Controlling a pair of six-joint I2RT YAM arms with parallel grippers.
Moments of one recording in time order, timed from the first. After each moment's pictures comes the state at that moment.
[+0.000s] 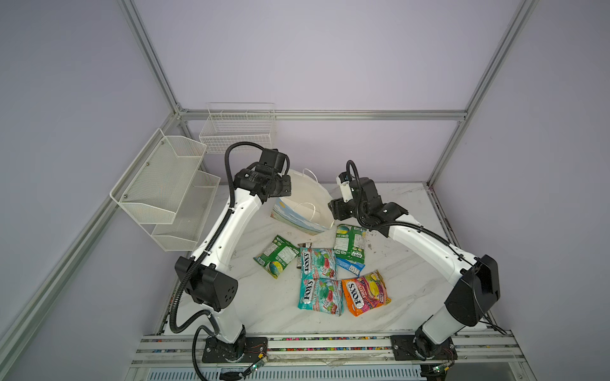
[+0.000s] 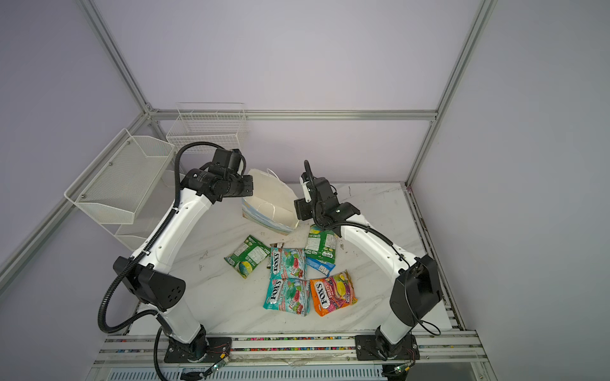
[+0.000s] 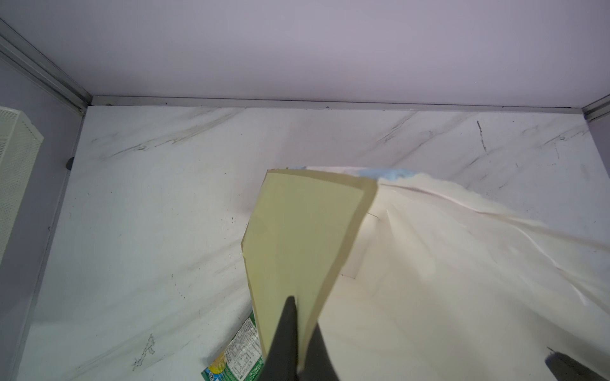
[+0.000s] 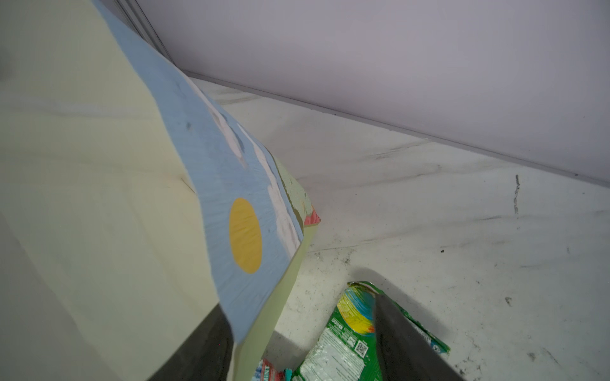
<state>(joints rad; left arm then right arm) -0.36 1.75 2.02 -1.06 -0.22 -0.30 0.63 1.60 1.45 -0.42 0.07 0.19</state>
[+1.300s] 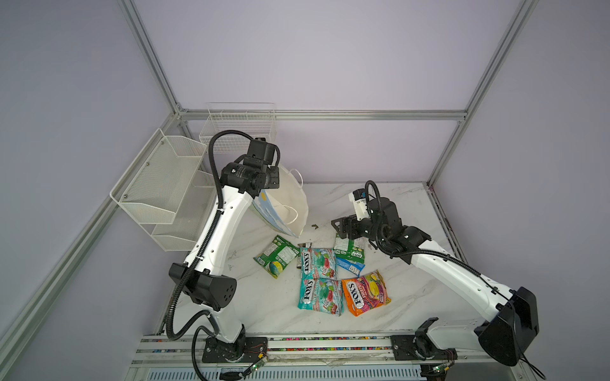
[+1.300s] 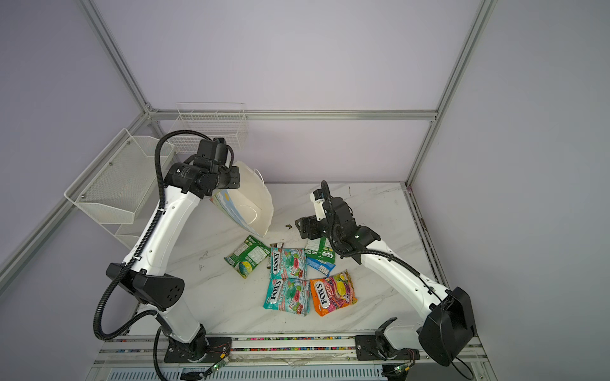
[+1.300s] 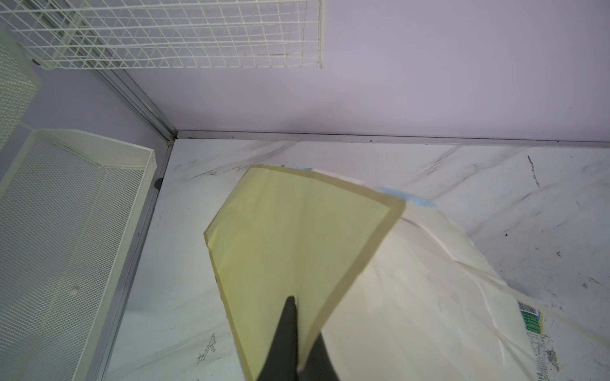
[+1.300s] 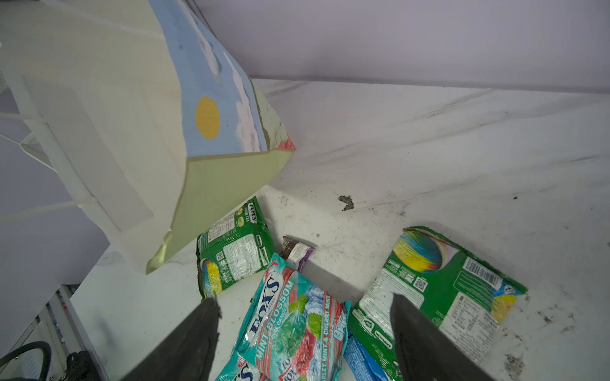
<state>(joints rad) -0.32 1.75 2.17 -1.14 -0.36 -0.24 0.64 1.33 1.12 -0.30 -0.14 0.37</state>
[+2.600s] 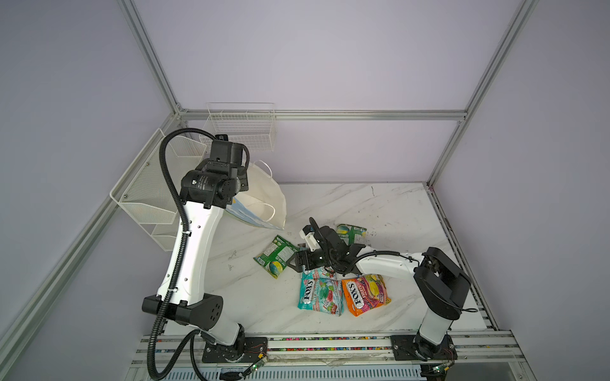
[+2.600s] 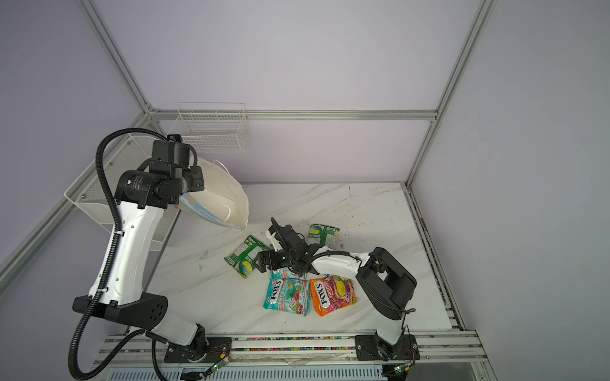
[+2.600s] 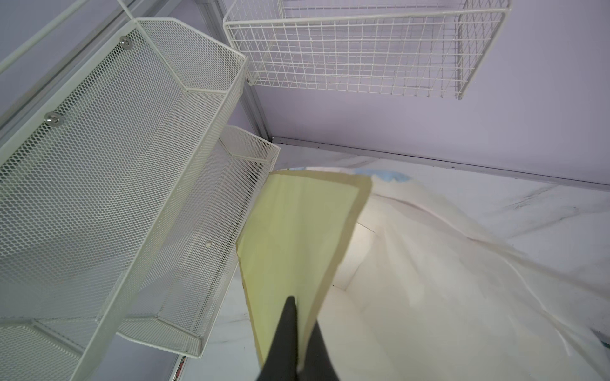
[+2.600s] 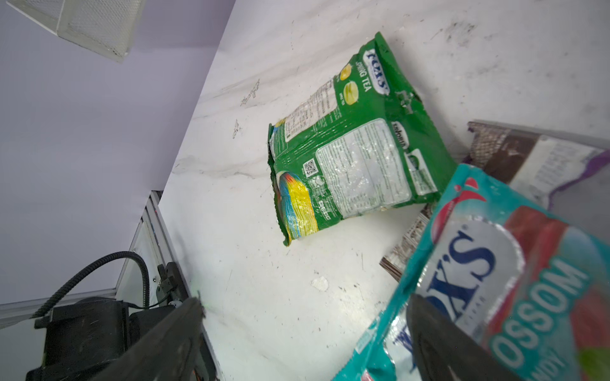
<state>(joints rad) -0.20 1.56 2.14 -1.25 -0.52 -0.20 0.93 1.81 1.12 0.02 -0.32 0.66</state>
